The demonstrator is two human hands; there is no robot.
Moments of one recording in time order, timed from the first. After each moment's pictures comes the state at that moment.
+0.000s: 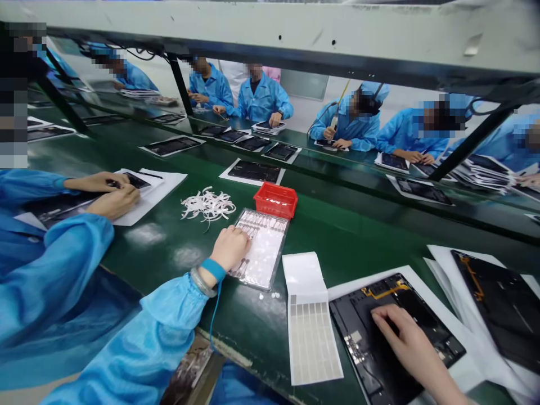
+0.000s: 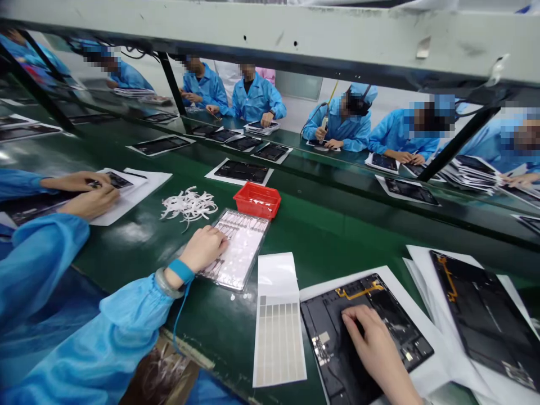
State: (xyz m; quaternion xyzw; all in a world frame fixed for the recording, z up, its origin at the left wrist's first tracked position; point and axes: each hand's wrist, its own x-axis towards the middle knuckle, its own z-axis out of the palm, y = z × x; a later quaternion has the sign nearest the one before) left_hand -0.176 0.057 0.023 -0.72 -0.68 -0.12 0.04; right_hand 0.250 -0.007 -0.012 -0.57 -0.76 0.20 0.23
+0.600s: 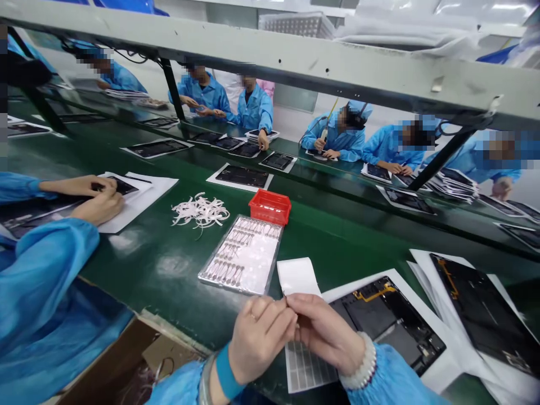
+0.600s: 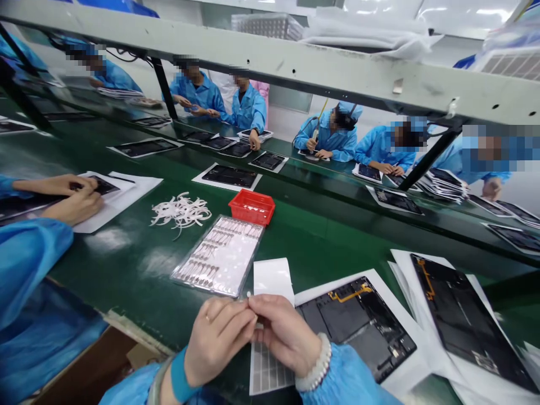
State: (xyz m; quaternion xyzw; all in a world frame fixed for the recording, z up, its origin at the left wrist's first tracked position) left_hand -0.072 -0.058 0.039 -0.75 -0.43 -0.46 0.17; right_hand 0.061 -0.018 0.055 -0.36 -0.27 0.85 0.27
